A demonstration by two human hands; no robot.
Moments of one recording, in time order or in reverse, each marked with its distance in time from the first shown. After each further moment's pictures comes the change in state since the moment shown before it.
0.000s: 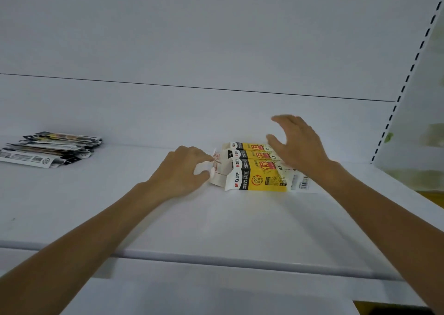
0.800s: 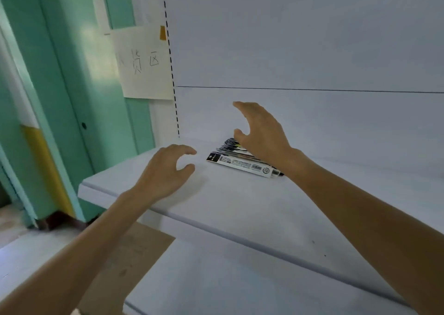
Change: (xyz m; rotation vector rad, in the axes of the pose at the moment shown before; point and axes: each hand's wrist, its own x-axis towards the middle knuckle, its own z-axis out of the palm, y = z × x) left_hand -0.197 -0.351 -0.196 0.066 0.264 -0.443; right_hand 0.118 -0.463 0.167 0.416 -0.057 -0.342
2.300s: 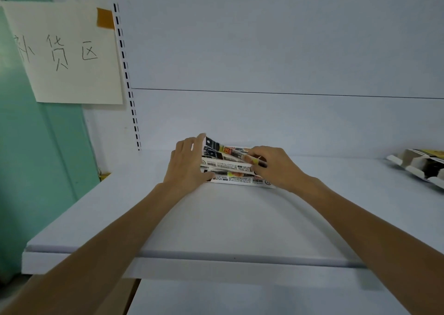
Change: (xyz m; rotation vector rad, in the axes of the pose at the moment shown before) left_hand 0.099 -0.039 0.059 -0.024 -0.108 0.320; right_hand -0.022 0.015 0.036 0.011 -0.191 0.403
